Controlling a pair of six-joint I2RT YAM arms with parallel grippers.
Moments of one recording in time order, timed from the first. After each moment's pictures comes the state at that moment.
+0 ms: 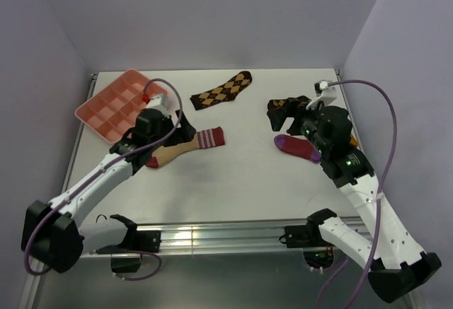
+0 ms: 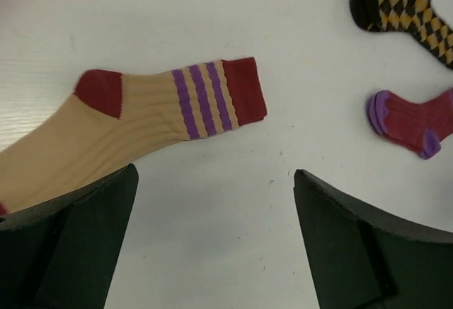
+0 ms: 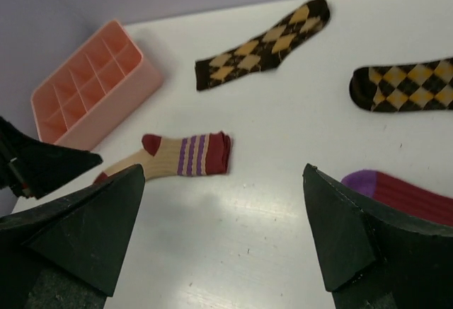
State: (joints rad) left arm -0.44 1.12 0.82 -0.21 -0.03 -0.57; right arm 0.37 0.81 0.96 -0.35 0.02 0.42
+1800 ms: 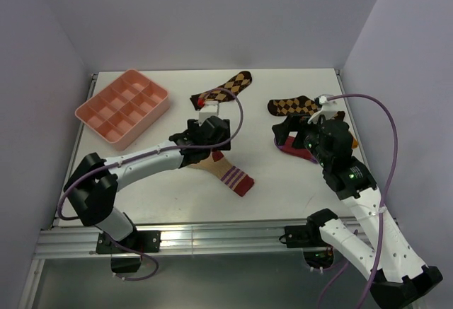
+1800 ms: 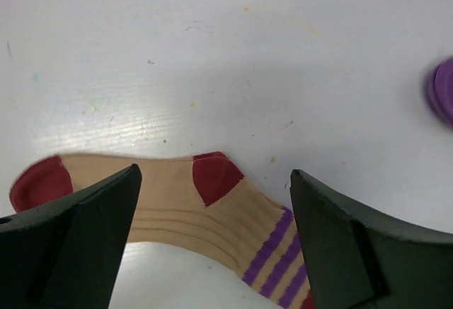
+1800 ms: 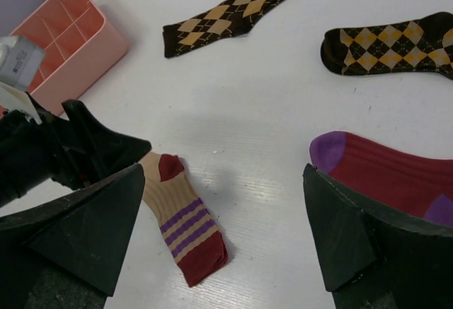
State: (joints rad) left arm -0.90 1.60 1.10 -0.24 -0.52 -0.56; right arm 0.37 0.71 0.86 -0.44 0.04 0.37
